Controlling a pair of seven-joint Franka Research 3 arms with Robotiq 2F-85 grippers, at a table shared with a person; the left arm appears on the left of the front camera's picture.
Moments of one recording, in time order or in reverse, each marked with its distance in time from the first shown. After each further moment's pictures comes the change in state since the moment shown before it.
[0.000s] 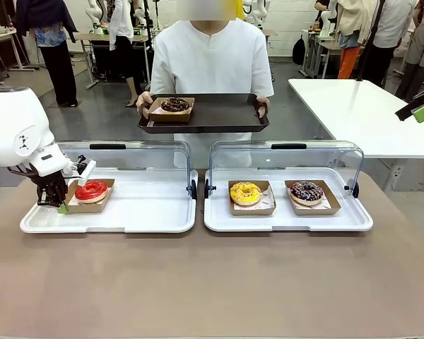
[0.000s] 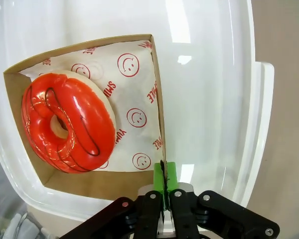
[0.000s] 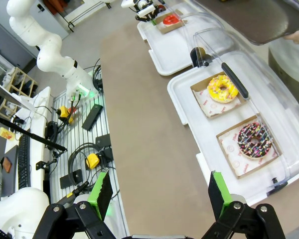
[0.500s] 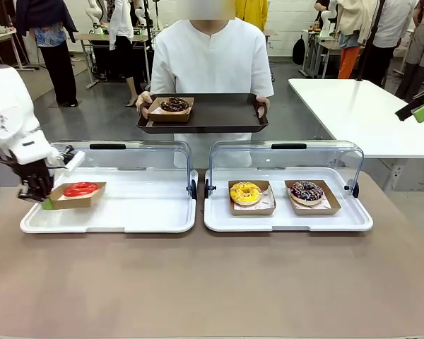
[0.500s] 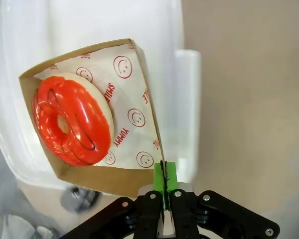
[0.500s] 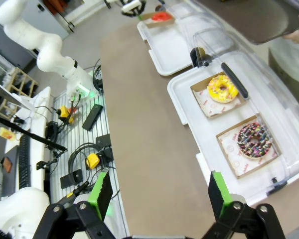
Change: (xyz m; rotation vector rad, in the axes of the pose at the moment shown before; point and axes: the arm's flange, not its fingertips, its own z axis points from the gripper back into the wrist) left arm -0.009 -0.046 0.072 -0.072 0.025 -0.019; right arm 0.000 0.000 0.000 0.000 0.000 0.000
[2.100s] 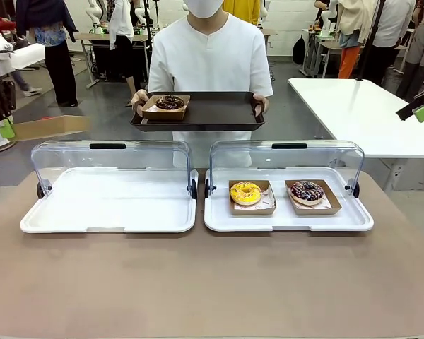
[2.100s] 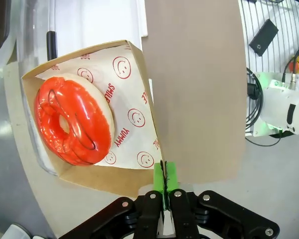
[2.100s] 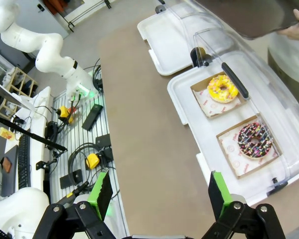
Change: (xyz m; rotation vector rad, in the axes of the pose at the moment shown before) left arm -0.001 -0.025 0.210 -0.034 -0.136 0.011; right arm 0.000 0.000 0.000 0.000 0.000 0.000
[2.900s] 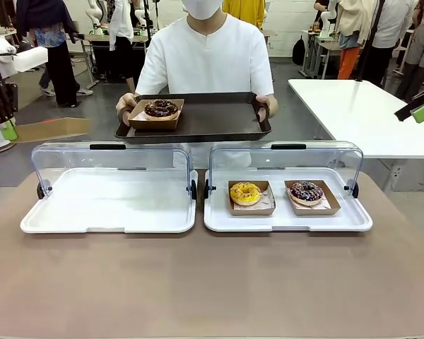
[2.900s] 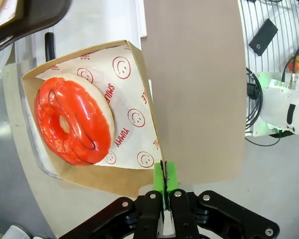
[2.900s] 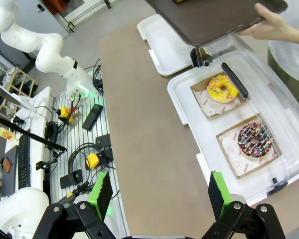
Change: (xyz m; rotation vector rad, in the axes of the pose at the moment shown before) left arm 0.002 0.001 -0.002 -0.004 0.002 -0.003; right arm 0.000 0.000 0.000 0.000 0.000 0.000
